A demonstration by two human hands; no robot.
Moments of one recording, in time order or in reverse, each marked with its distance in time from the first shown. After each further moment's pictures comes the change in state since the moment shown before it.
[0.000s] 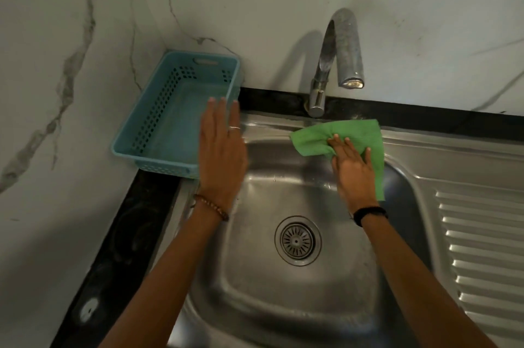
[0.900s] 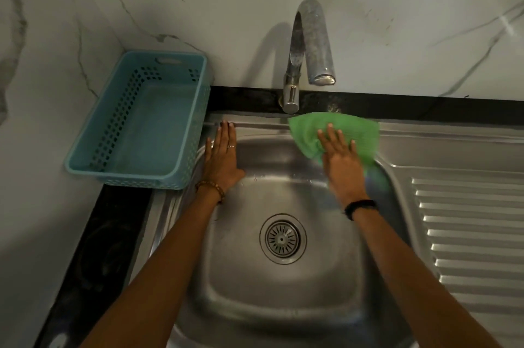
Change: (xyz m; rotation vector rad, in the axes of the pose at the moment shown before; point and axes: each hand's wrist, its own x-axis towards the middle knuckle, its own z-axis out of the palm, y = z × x) left_hand 0.001 0.000 0.110 -0.249 -0.664 0.024; right_hand 0.004 0.026 0.002 -0.182 -0.034 0.015
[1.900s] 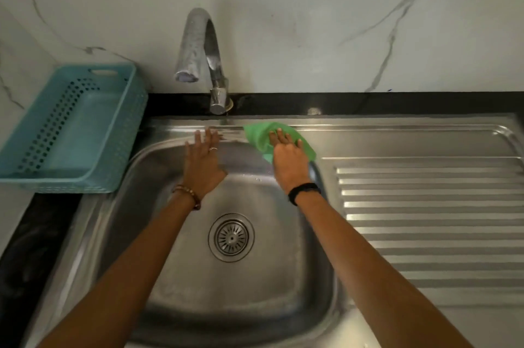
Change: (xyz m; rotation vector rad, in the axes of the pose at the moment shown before) left_hand -0.014 0.103 0.008 0.131 -0.006 0.054; right_hand -0.008 0.030 -0.031 0.084 -0.064 0.014
